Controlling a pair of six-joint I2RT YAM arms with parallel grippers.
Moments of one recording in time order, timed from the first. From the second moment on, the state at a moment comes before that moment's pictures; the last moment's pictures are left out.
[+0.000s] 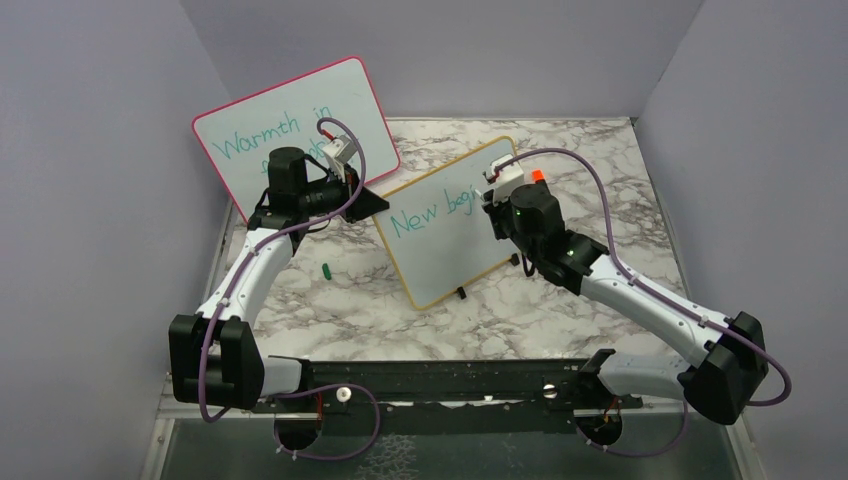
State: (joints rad) left arm -0.12 1.30 0.97 -0.08 0.93 -0.10; right arm 0.73 1.20 0.95 -0.12 0.35 -0.07
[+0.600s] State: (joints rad) left arm -0.12 1.30 0.97 -0.08 0.93 -0.10; right arm 0.73 1.19 0.93 -0.14 0.35 -0.05
